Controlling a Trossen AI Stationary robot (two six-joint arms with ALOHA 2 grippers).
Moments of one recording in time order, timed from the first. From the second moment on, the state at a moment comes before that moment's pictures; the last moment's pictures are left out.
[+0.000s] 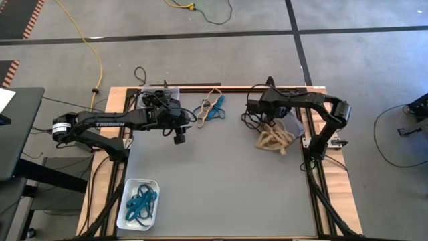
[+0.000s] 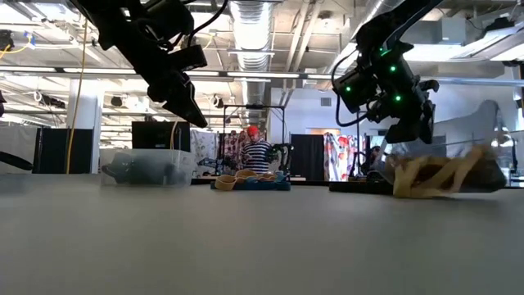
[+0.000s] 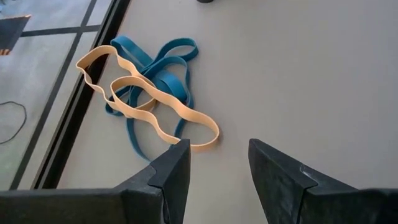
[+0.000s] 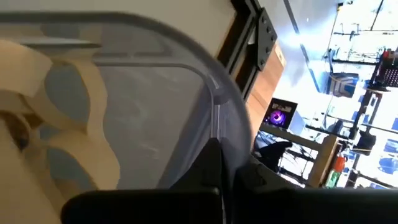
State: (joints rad) left arm 0.31 1.26 0.75 -0.26 -0.11 0.25; right arm -0.49 1.70 1.13 -1.45 0.70 0.61
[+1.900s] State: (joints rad) left arm 0.31 1.26 0.75 -0.22 -0.11 0.23; right arm -0.74 1.70 1.13 -0.75 0.47 -0.61
